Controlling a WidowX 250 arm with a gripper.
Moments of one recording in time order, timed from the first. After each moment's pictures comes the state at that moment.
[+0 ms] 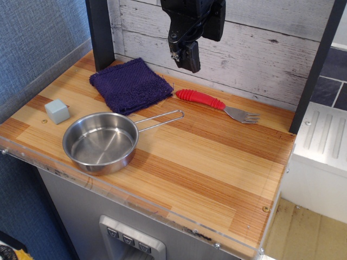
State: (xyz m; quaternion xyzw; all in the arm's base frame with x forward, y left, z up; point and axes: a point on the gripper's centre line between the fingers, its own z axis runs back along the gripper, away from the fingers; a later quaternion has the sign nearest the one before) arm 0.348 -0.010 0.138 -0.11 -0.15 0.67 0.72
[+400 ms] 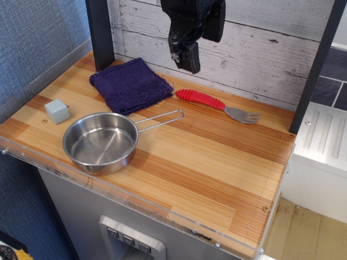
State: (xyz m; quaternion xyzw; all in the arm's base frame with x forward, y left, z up) arm 0.347 -0.009 0.130 -0.10 -0.14 0.67 0.72
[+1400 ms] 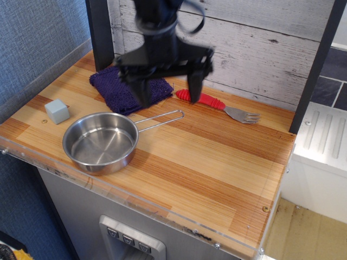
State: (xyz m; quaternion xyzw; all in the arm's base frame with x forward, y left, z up) arm 0.287 0.004 0.100 -0.03 -0.14 0.22 0.97
